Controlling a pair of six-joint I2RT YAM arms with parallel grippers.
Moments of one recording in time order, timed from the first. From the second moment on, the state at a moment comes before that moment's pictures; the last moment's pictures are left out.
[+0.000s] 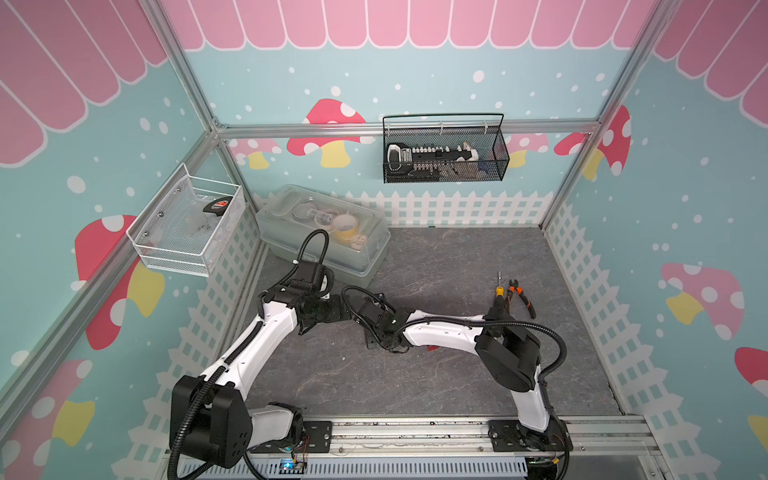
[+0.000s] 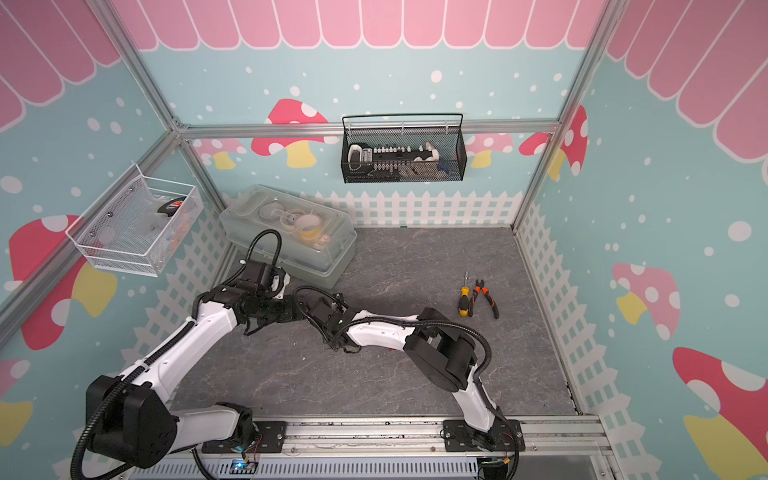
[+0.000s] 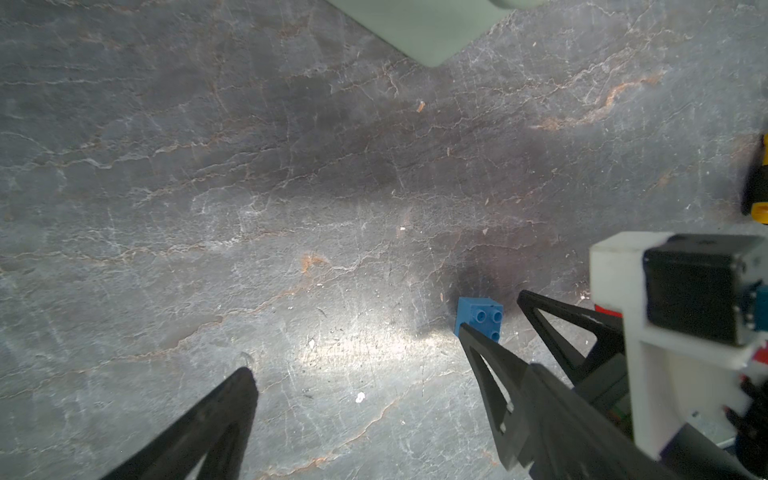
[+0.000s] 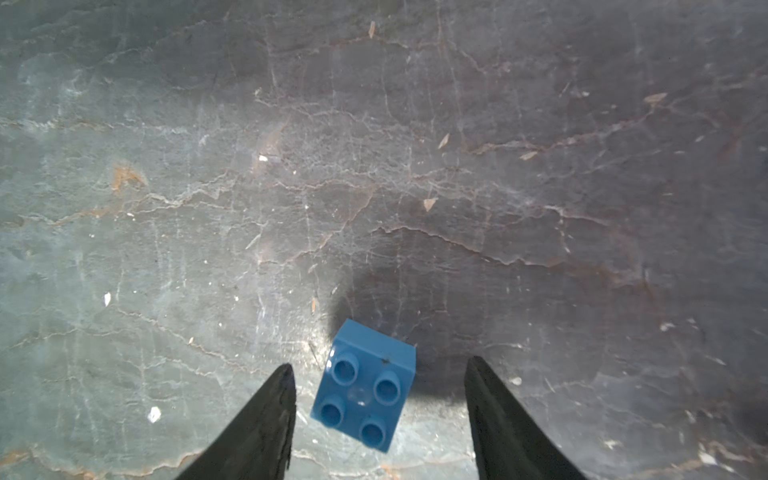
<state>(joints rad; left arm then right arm) -0.21 1.29 0.99 -0.82 0.18 -0.31 1.07 2.05 1.45 -0.55 0.23 0.82</state>
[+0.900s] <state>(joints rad) -0.21 1.29 0.99 -0.82 0.18 -0.32 1.07 2.09 1.48 -0.56 0.24 0.81</state>
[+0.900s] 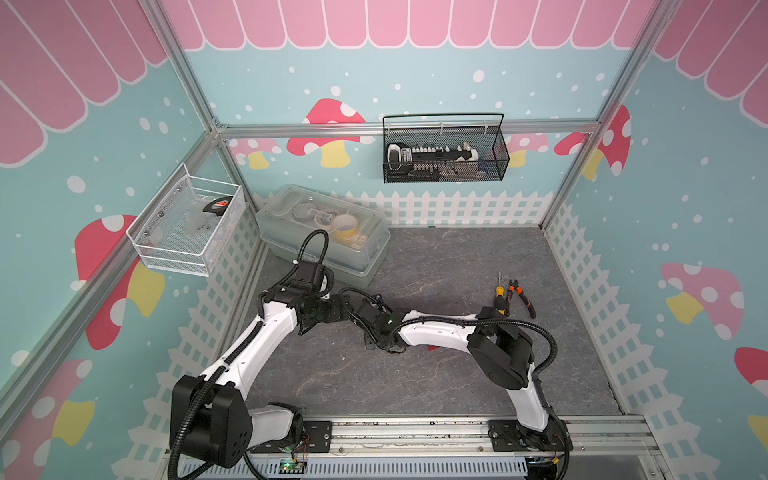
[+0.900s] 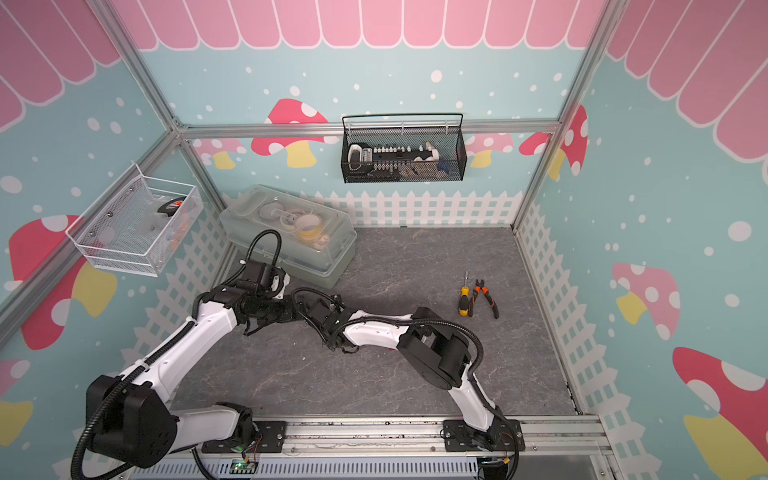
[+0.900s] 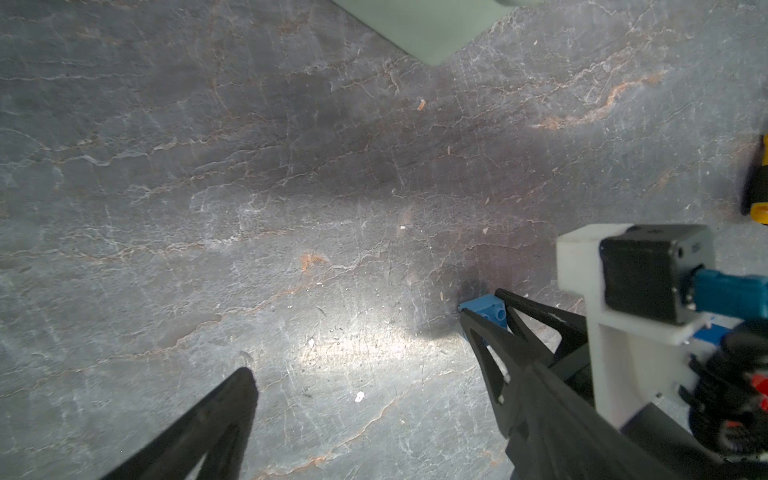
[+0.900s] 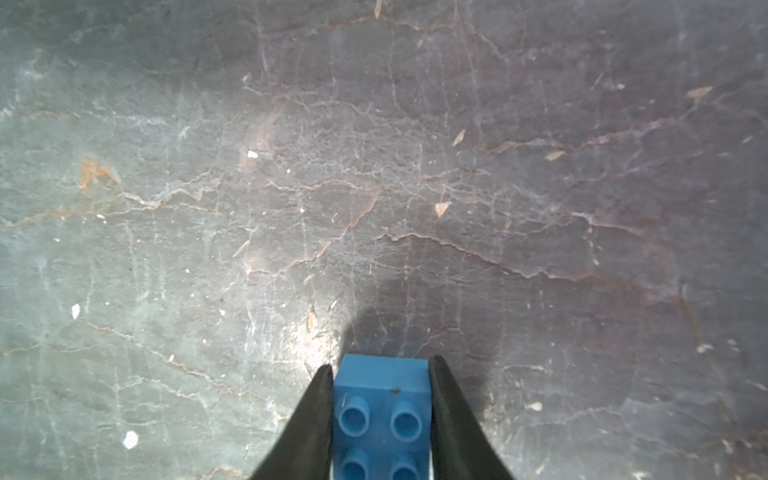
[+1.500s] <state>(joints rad) -0.28 1.30 0.99 -0.81 0.23 -0.32 1.07 1.90 1.55 -0.78 0.28 0.65</state>
